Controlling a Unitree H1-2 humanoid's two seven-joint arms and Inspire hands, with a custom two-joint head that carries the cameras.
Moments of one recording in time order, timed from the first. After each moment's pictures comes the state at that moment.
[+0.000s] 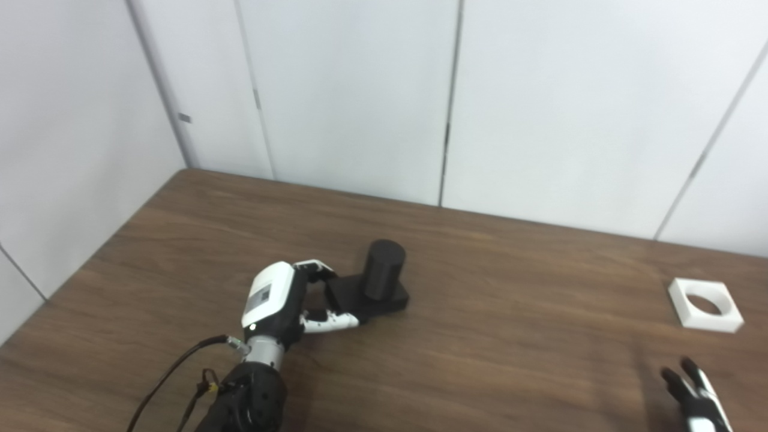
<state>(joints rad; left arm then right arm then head) -0.04 0.29 -0.21 -0.19 0.63 0.34 0.08 0.31 -0.14 -0.01 -0.42 -0.08 0.14 -0.02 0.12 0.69</state>
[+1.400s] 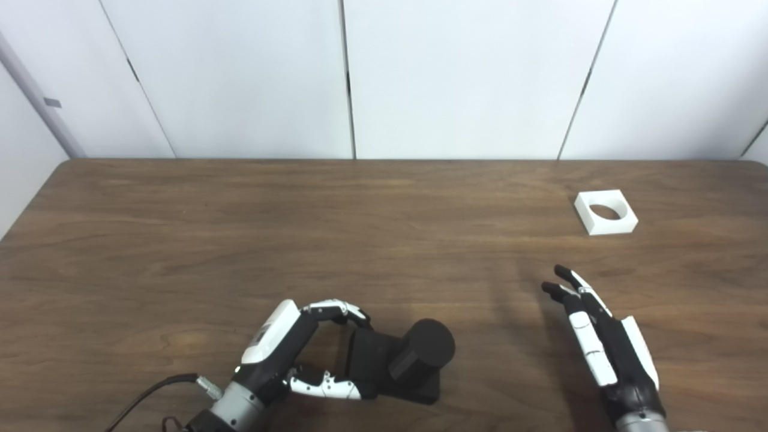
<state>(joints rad) 0.09 0.36 -0.37 -0.23 0.47 -0.10 -0.09 0.30 -0.13 0.07 -0.45 -0.18 0.20 -0.07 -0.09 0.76</state>
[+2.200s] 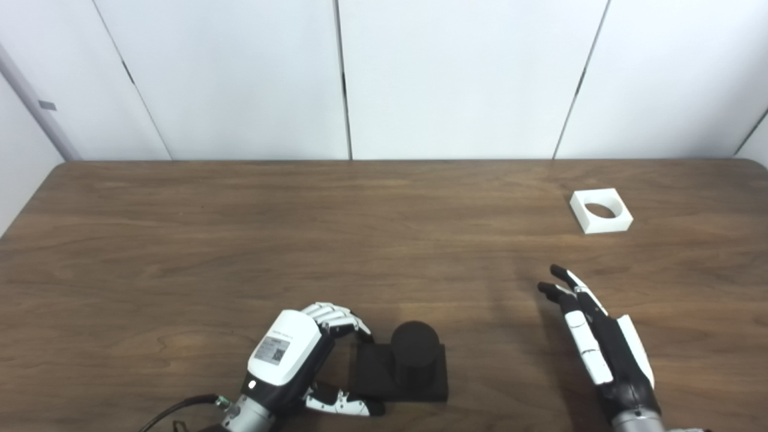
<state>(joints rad) 0.09 0.34 -0.39 -0.13 0.86 -0.21 0.10 0.30 -0.13 0.07 -0.43 -0.21 0.19 -0.08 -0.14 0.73</state>
